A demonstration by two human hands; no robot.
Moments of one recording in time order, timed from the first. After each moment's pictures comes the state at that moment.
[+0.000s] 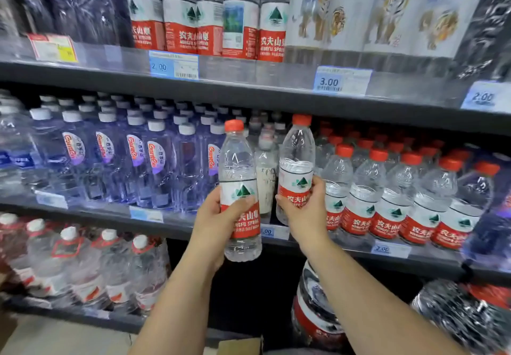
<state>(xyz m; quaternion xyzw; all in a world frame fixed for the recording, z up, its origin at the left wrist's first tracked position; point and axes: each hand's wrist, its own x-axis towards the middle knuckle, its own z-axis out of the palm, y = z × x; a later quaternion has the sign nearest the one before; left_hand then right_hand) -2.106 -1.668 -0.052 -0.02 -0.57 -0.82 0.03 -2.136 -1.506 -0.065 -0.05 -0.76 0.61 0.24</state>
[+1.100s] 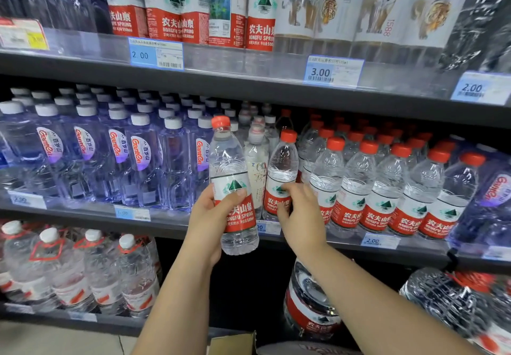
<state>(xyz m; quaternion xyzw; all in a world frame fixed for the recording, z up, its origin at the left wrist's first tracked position) -2.113 -1.661 -0.055 -0.03 -0.51 -0.86 -0.01 -2.137 -1.486 -0.092 0.03 -0.91 0.29 0.30</state>
